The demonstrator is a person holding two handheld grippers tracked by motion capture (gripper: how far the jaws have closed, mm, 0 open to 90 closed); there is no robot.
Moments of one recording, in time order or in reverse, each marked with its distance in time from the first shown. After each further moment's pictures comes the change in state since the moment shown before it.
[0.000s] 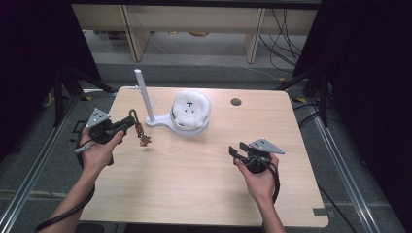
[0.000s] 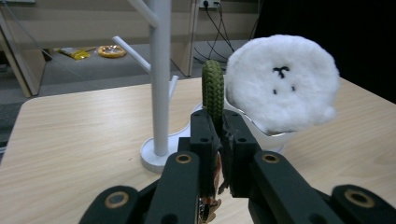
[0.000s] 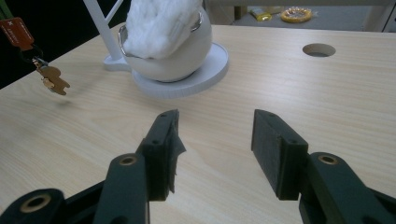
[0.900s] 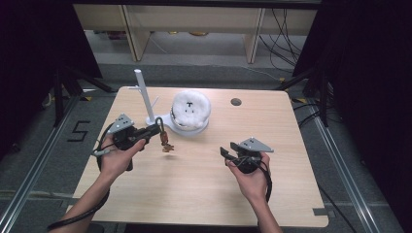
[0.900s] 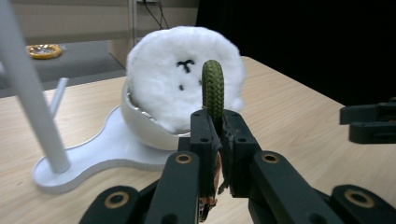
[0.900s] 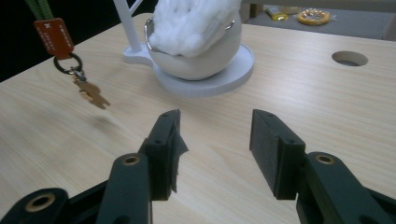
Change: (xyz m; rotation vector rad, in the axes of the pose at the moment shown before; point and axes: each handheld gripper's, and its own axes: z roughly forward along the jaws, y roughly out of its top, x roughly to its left) left arm -0.056 -0.006 0.011 0.024 -0.219 0.027; right arm 0.020 0.004 0.011 0.018 0.039 -0.066
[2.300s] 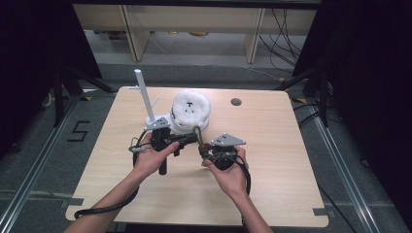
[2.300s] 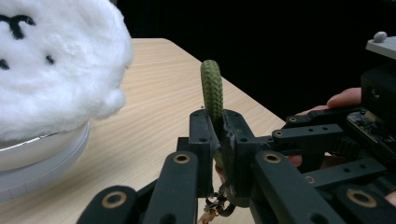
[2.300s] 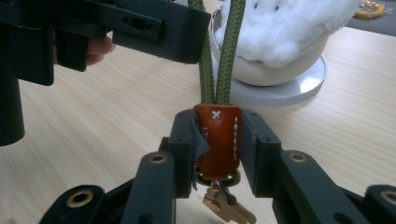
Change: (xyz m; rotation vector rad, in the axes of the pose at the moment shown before) left arm -0.059 -0.008 0.076 0.069 -0.326 -0.128; right arm 0.051 0.020 0.034 0.087 0.123 -0.091
